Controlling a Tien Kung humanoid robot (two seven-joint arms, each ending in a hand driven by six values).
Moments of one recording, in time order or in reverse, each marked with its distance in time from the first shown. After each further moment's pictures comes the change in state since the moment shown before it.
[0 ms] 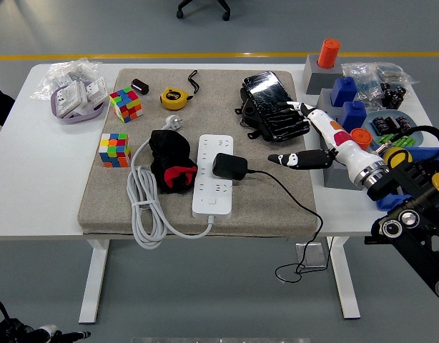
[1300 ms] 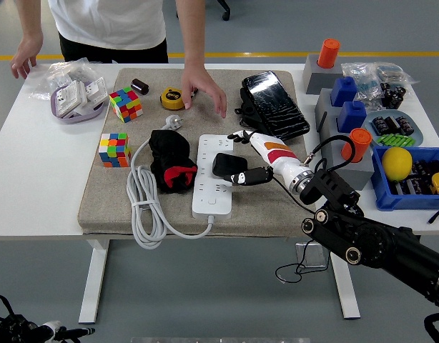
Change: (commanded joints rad) left arm -0.013 -0.006 -0.009 -0.015 0.017 0.000 0.003; right arm 0.305 0.215 -0.486 -0.612 0.138 -0.279 0.158
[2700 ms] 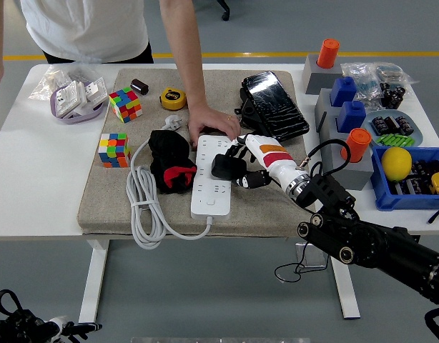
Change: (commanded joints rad) left arm -0.014 -0.008 -0.004 -0.015 0.023 -0.004 0.003; right arm 0.041 0.020 -0.138 -0.061 0.107 -0.097 0.113
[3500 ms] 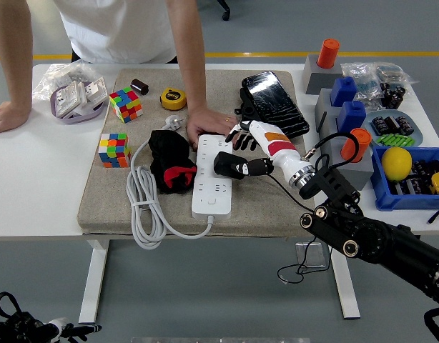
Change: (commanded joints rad) left arm 0.005 -0.002 0.012 0.004 -0.024 0.008 -0.010; right arm -0.013 -0.018 0.094 0.041 0.004 -0.006 0.041
